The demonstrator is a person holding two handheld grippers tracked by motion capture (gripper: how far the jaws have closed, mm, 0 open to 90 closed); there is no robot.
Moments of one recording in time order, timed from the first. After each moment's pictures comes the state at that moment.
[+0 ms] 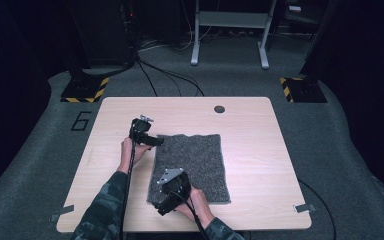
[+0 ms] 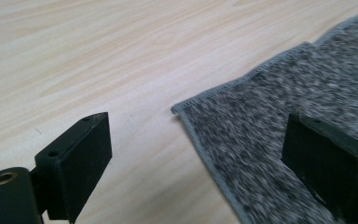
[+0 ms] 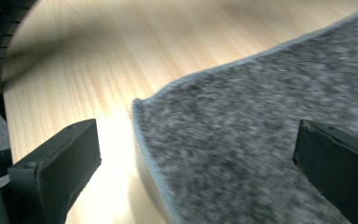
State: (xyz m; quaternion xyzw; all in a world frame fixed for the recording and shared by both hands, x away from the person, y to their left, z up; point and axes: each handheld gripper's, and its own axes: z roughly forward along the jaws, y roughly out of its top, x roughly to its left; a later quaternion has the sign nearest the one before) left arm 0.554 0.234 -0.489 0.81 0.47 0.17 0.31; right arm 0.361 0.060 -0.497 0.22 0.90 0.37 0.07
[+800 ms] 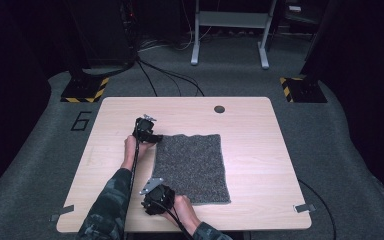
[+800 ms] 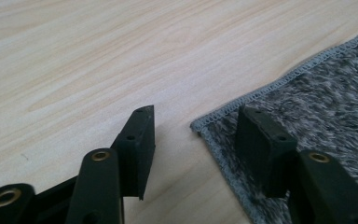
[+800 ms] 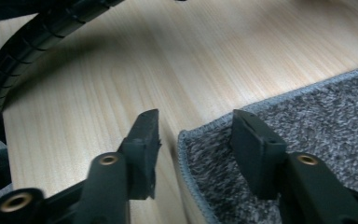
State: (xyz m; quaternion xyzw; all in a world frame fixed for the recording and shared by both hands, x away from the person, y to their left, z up) left arm 0.575 0.231 -0.509 0.82 0.46 0.17 0.30; right arm 0.345 0.104 -0.513 0.19 0.91 0.35 0.10
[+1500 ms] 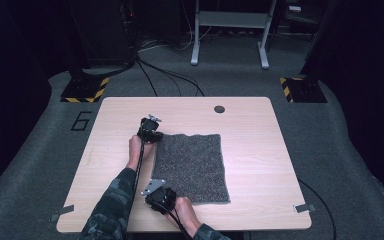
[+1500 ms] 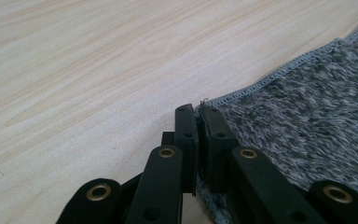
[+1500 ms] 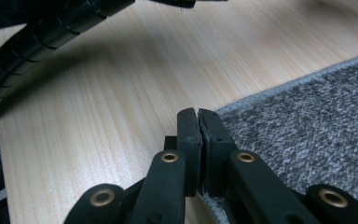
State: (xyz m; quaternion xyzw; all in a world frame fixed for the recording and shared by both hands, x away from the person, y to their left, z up) left arm 0.572 0.214 -0.508 0.82 0.46 0.18 0.29; right arm 0.342 0.099 -0.515 0.21 0.91 0.35 0.10
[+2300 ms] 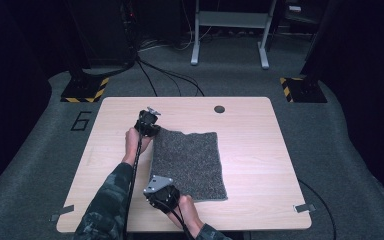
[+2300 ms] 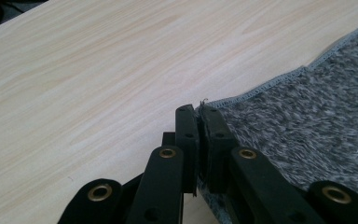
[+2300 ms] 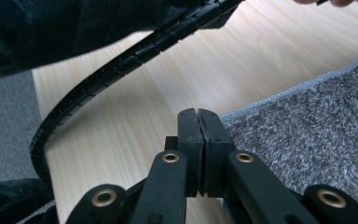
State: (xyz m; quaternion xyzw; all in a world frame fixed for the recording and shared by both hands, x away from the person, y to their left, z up) left arm 0.572 0.215 -0.467 0.82 0.44 0.22 0.28; right arm 0.332 0.087 -0.480 0.20 0.88 0.42 0.12
